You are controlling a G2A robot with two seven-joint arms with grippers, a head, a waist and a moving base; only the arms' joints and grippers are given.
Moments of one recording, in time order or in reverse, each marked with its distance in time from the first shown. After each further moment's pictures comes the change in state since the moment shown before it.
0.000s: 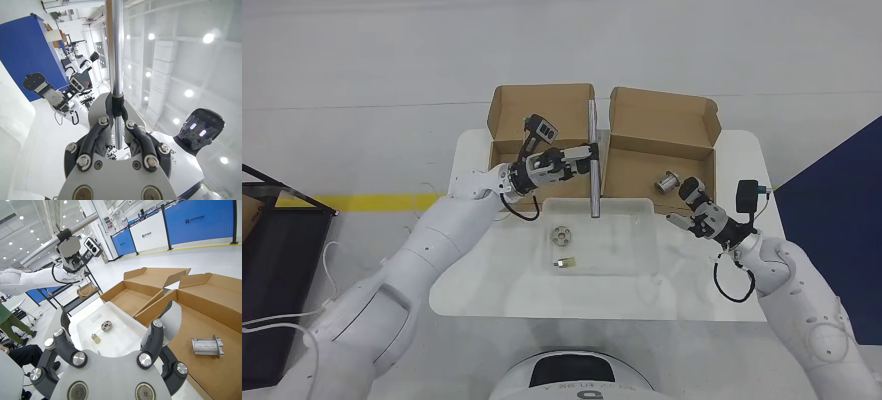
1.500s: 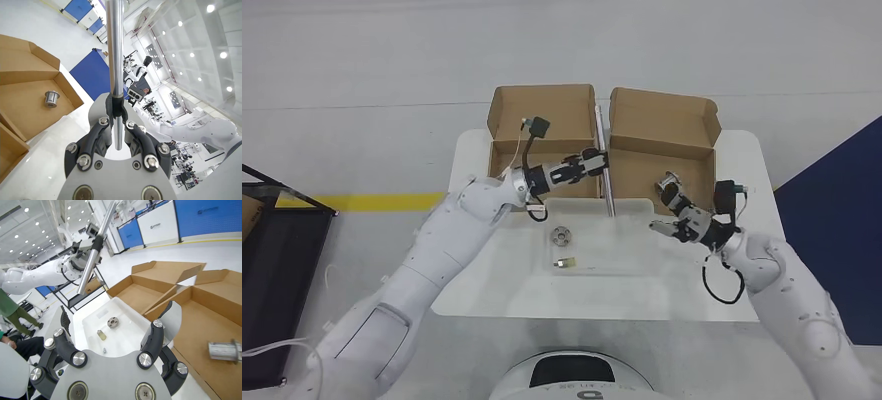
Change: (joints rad) left arm 0.114 -0.006 -0.142 -0.175 0.981 -0.118 0.597; right arm 0.054 0.000 -0.103 -0.038 0.078 0.000 0.176
